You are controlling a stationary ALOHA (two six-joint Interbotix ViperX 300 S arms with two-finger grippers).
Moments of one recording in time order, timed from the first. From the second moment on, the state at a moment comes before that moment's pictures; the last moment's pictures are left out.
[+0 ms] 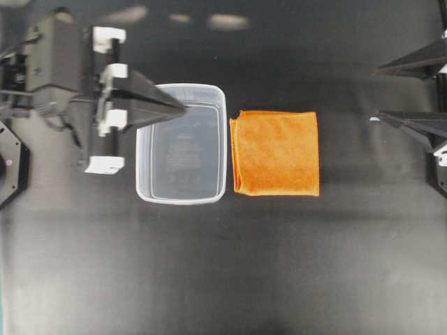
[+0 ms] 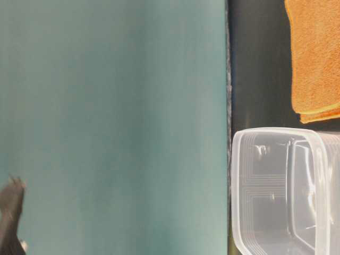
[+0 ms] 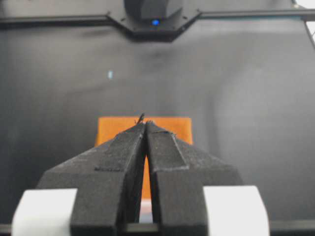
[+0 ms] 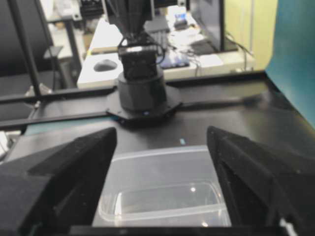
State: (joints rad) left arm 0.01 -0.45 0.56 0.04 0.21 0.00; right arm -0.07 -1.02 1.18 0.03 -0.17 0.04
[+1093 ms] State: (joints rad) left arm 0.04 0.47 -0.15 0.04 0.76 0.17; right arm -0.08 -1.11 1.20 0.03 -0.13 0.04
